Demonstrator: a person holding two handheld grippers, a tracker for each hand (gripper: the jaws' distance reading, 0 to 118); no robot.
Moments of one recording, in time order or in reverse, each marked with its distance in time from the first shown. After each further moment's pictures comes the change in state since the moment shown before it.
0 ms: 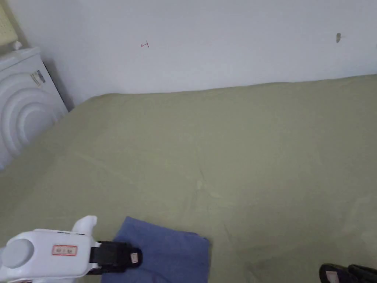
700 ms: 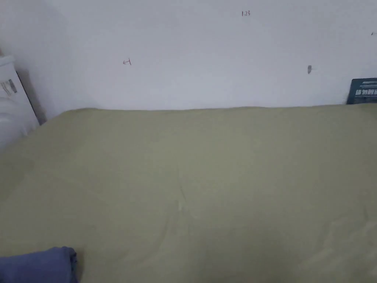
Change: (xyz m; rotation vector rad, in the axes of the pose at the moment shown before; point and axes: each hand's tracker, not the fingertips) left arm -0.130 0.010 0.090 0.179 0.578 0.321; right arm -0.026 0.014 0.066 0.040 -0.196 0.096
